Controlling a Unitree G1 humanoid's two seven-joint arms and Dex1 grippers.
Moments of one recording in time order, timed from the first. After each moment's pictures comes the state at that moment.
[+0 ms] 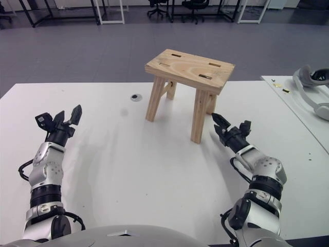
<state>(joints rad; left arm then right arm) -0.24 0.17 0.45 0.25 -0.47 0.10 -0.40 -0.39 -0.38 -0.68 0.57 0.87 0.91 0.56</state>
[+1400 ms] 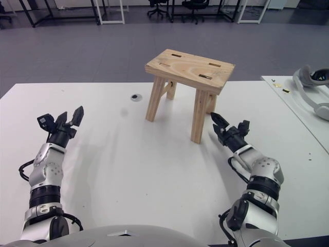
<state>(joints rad) -0.24 0.19 0.42 0.30 -0.51 0.09 -0.44 -0.38 -0.36 -0.68 0.54 0.90 0.89 0.53</state>
